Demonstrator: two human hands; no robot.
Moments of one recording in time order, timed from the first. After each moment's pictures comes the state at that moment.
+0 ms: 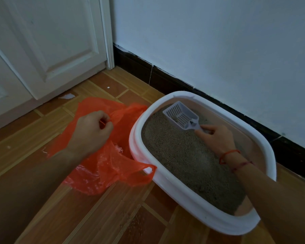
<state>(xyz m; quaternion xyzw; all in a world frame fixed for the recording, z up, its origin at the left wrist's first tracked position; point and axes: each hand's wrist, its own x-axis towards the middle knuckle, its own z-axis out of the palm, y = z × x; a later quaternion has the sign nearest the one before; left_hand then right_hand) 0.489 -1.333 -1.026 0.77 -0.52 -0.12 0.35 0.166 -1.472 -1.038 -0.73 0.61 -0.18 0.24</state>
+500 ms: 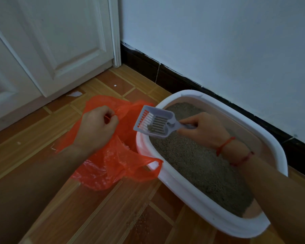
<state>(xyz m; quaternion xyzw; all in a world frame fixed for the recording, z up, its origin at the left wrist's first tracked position) 0.497 -1.336 -1.025 0.77 -0.51 -0.10 0.37 0.233 -1.457 -0.992 -0.86 0.44 -0.06 0.23</state>
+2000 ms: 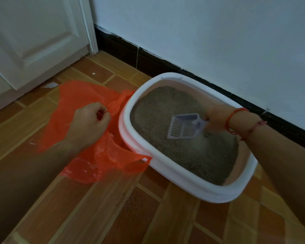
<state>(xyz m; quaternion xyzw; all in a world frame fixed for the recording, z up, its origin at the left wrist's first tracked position) 0.471 -1.336 -1.045 0.73 -0.58 -0.09 0.35 0.162 -1.471 -0.972 -0.79 0.53 0.32 0.04</state>
